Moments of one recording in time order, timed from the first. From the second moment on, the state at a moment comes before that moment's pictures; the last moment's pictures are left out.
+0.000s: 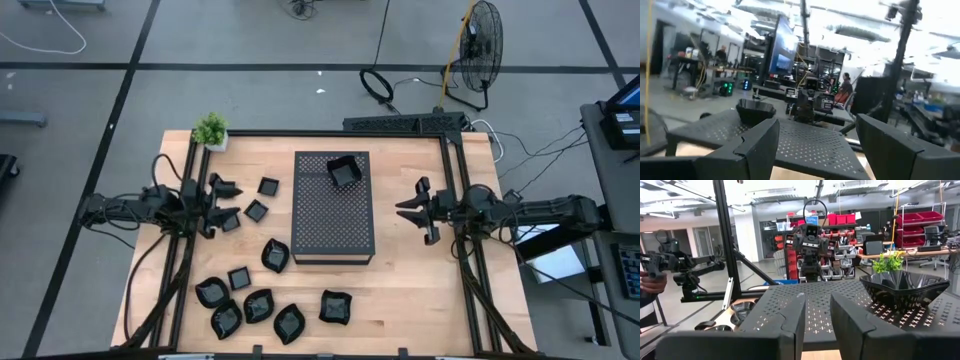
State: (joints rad) left arm -0.08 0.01 0.02 0.28 -0.14 -0.20; right arm -0.03 0.38 0.02 0.54 -0.08 0.11
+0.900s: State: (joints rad) left arm 0.52 1.01 0.40 -0.24 -0.13 -0.76; right arm -0.03 0.38 0.02 0.52 0.16 0.09
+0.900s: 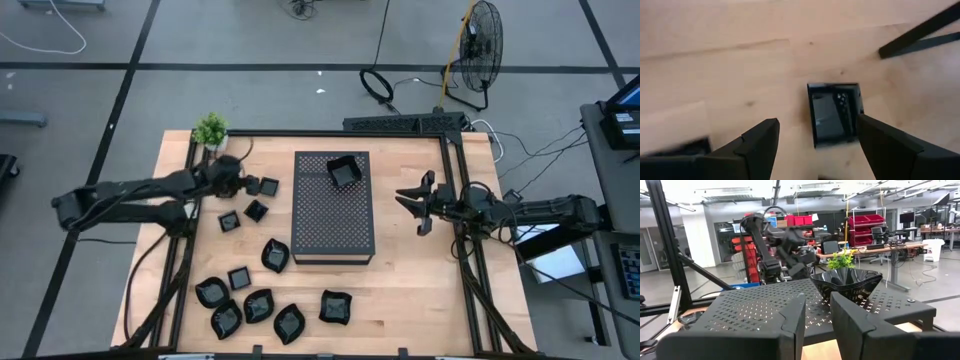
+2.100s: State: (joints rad) left arm 0.56 1.43 0.57 -0.28 -0.08 -0.69; right arm -0.03 0.42 0.02 0.50 0.16 0.07
